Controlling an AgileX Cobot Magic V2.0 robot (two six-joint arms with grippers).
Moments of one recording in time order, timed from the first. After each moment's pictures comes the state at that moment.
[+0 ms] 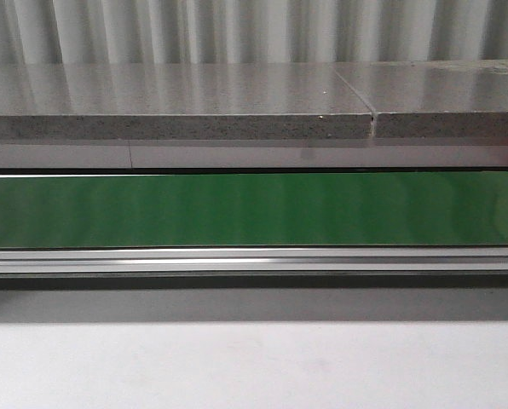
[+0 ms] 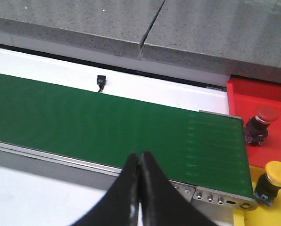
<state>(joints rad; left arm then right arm) 0.45 2.12 -1.74 -0.04 1.17 0.02 0.05 0.27 -0.49 0.13 0.61 -0.18</state>
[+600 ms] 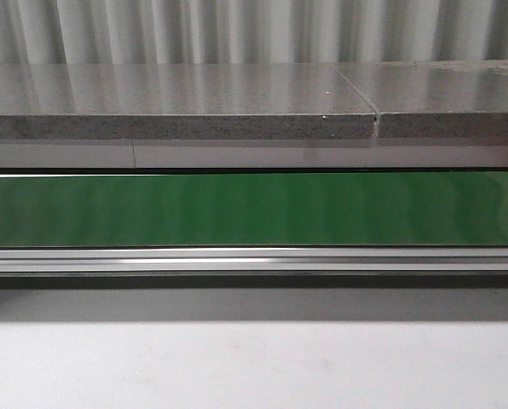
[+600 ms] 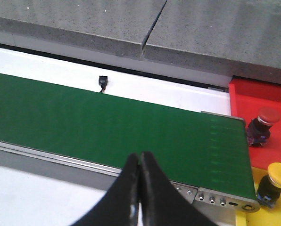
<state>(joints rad) 0.43 1.96 -1.74 -0.10 1.19 0.05 0.05 0.27 -0.49 0.13 0.61 -0.18</state>
